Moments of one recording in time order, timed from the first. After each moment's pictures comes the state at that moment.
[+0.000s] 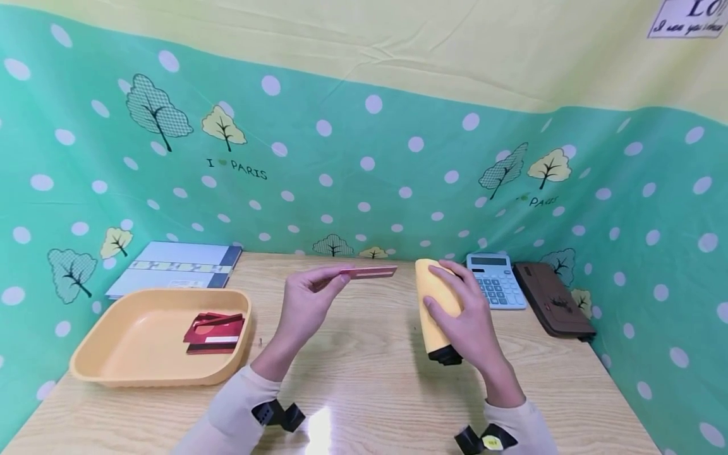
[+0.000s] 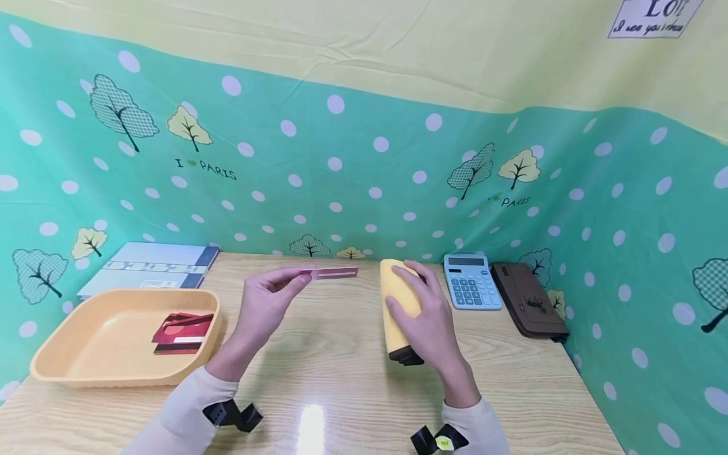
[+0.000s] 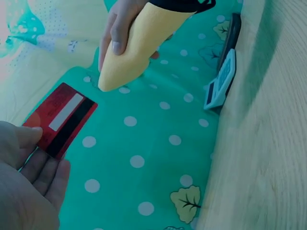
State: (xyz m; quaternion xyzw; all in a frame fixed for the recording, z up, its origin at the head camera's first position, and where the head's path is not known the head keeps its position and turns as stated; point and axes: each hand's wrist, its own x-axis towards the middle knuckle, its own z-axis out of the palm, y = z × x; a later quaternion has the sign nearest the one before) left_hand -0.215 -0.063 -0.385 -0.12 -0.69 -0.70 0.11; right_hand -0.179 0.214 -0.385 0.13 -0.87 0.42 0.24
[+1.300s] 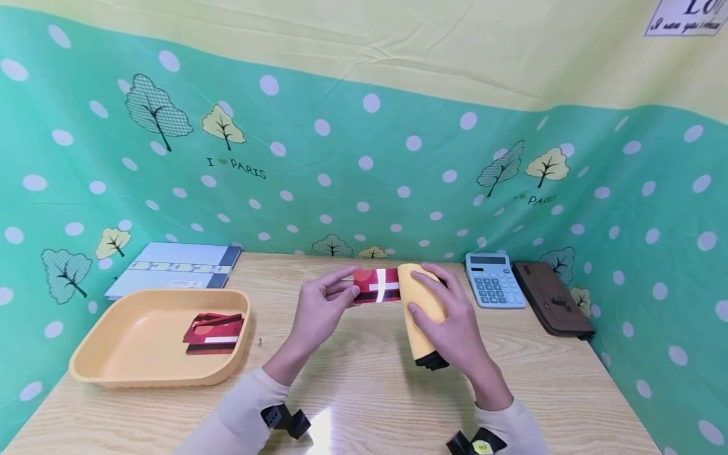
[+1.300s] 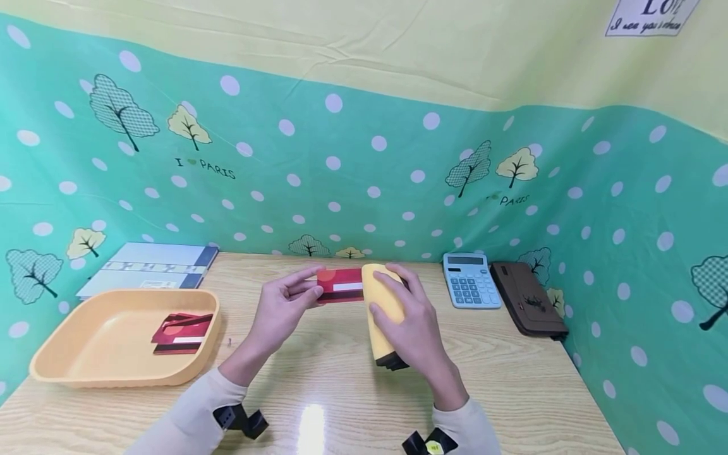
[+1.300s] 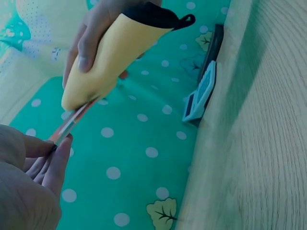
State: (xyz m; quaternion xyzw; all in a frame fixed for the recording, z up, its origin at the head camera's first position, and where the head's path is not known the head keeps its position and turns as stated) left_hand -0.214 -0.048 -0.404 -0.13 -0.67 -0.73 0.03; right_hand -0.175 0.194 -0.394 0.17 -0.87 0.39 0.26
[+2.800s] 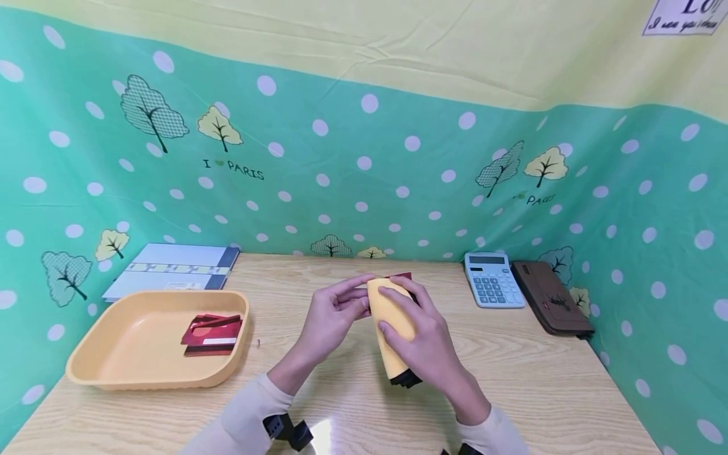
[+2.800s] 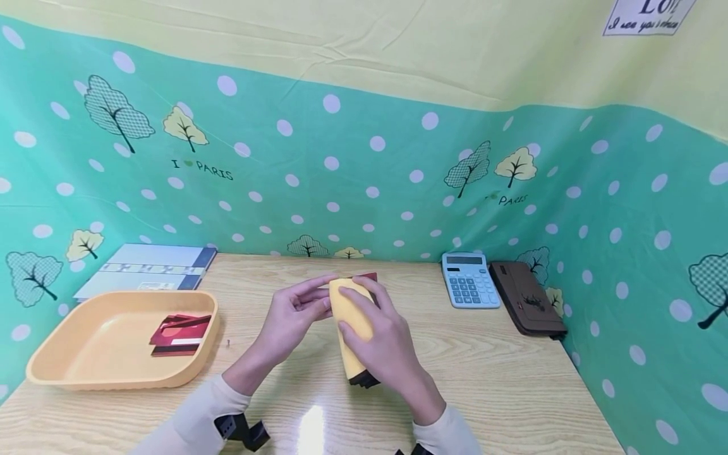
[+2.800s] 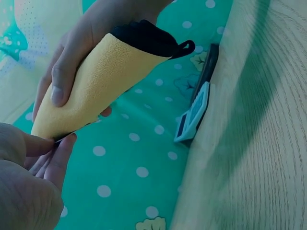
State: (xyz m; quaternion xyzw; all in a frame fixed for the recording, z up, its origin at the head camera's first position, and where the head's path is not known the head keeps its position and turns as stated) left_hand -0.204 -0.035 -0.402 -0.17 -0.64 -0.75 -0.05; right_hand -0.162 0.159 -0.400 0.24 -0.86 0.38 0.25
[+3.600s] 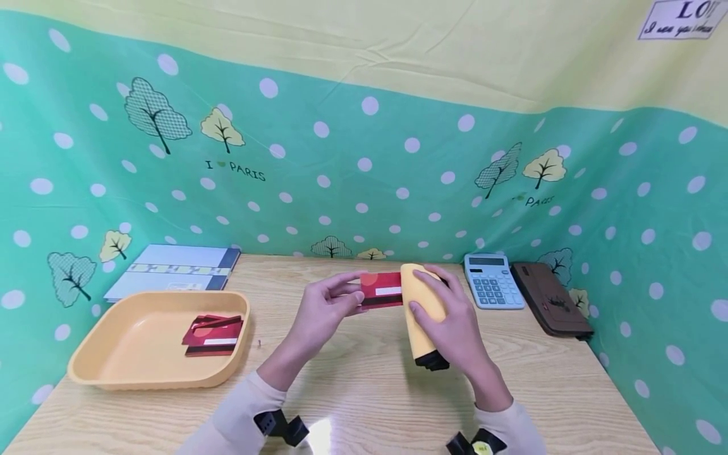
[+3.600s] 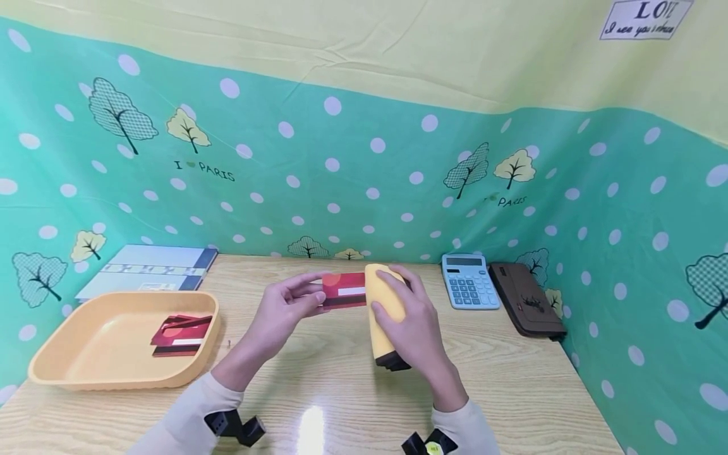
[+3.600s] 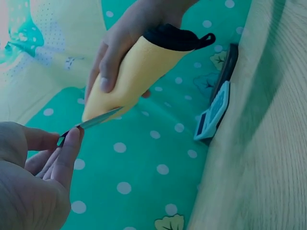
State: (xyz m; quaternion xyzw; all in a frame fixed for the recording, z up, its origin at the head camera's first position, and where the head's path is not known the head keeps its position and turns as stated) left_hand -0.205 -0.045 -0.387 -0.11 -0.64 -0.76 -0.07; right_hand -0.175 0.196 -0.392 0.15 -0.87 0.38 0.26
